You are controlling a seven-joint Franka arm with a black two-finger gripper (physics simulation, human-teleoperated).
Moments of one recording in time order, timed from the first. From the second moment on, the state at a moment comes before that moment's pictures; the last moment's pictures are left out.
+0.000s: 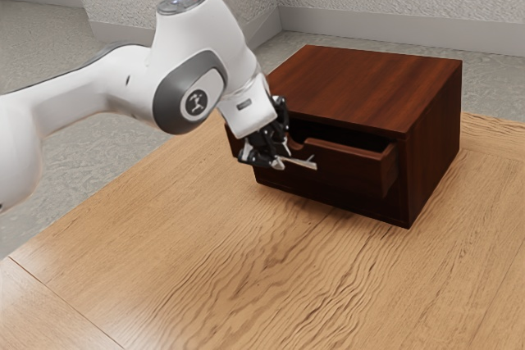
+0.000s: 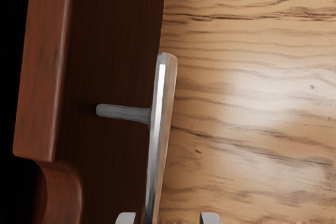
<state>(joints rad) 0.09 0.13 -0.13 -1.63 0.05 2.10 1.36</state>
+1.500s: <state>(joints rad) 0.10 -0.06 -0.12 -1.87 0.04 2.15 1.35</state>
